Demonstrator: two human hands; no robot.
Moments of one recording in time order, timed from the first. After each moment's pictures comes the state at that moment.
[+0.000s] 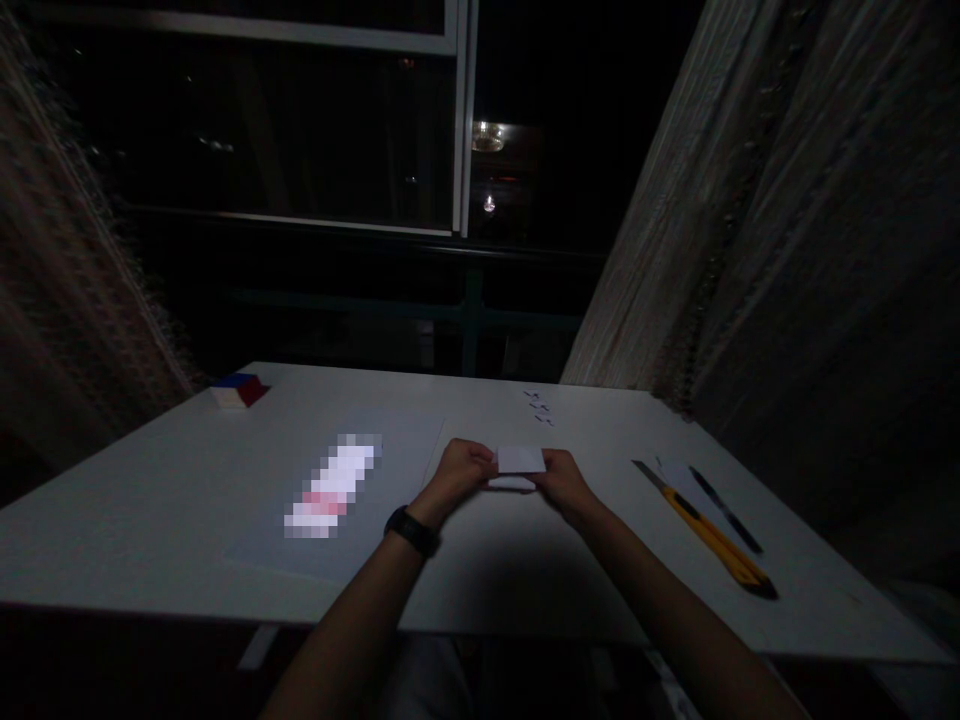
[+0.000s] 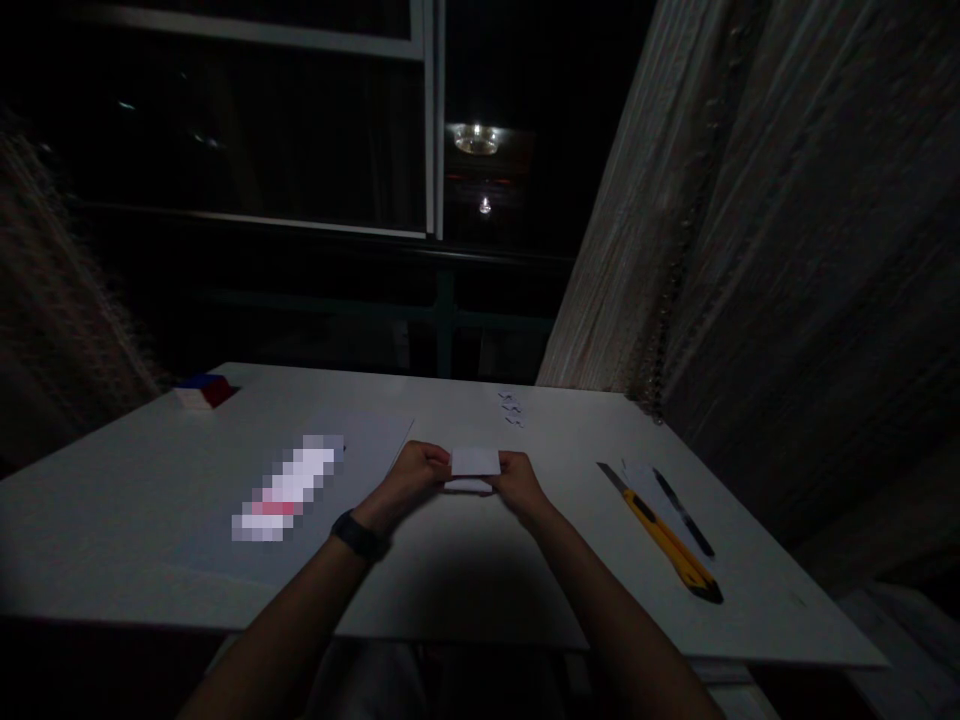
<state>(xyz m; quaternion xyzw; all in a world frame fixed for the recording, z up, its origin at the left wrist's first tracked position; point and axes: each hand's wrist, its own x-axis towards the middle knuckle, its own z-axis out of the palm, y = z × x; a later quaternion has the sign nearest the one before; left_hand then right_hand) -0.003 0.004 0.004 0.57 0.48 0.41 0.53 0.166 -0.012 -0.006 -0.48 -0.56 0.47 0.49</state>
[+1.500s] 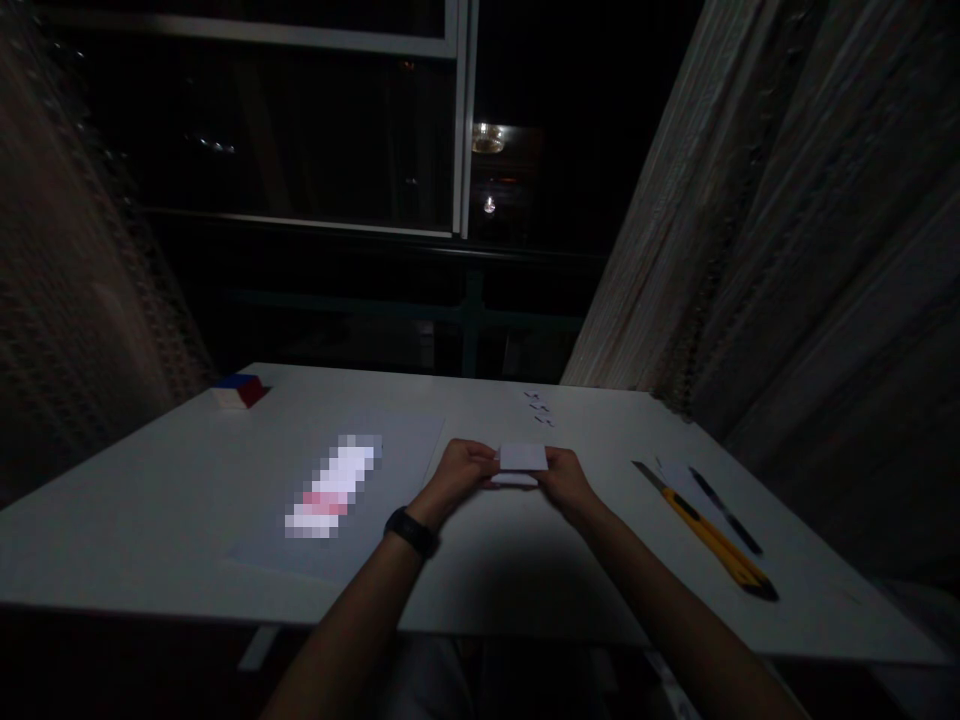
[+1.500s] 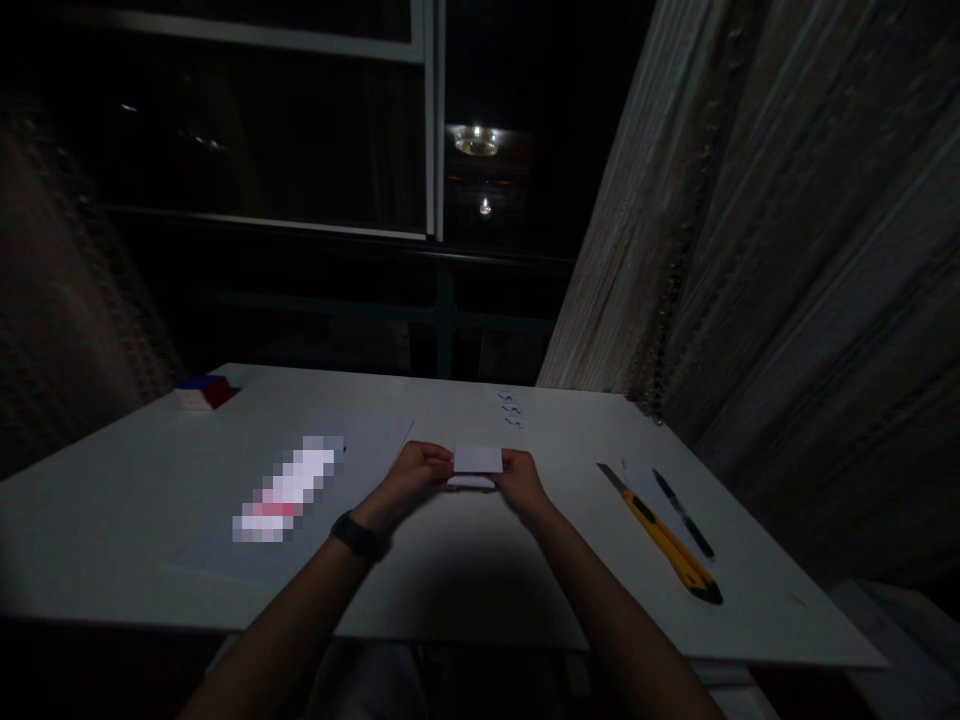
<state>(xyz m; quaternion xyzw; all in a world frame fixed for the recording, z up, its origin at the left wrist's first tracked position) -0.002 -0.002 0.010 0.52 0.44 0.44 0.59 0.167 -0.012 -0.002 -0.48 -0.56 0.44 0.51</state>
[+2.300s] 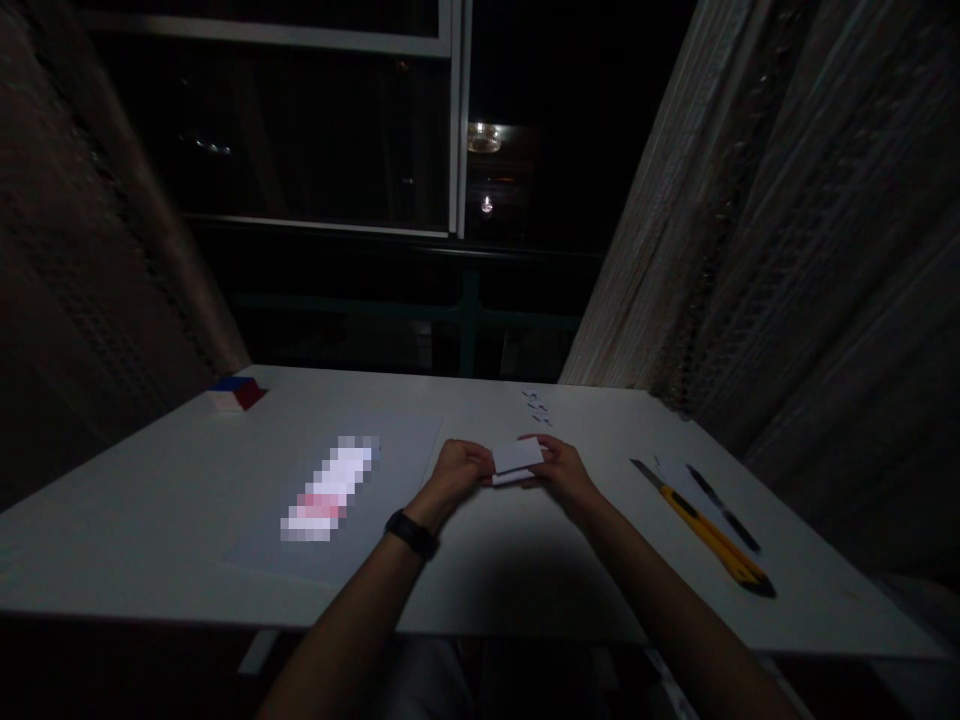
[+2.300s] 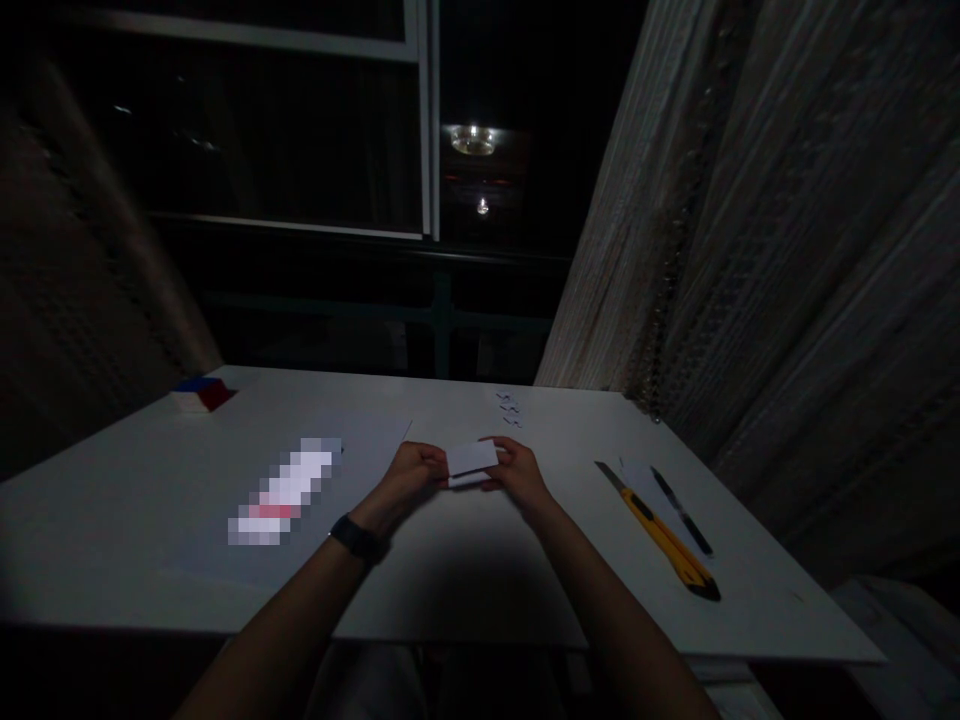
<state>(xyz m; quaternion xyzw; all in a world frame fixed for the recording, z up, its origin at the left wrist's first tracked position) 0.000 0.001 0.007 0.50 0.45 0.46 0.58 0.175 -0.011 0.000 -0.45 -0.50 0.52 0.52</state>
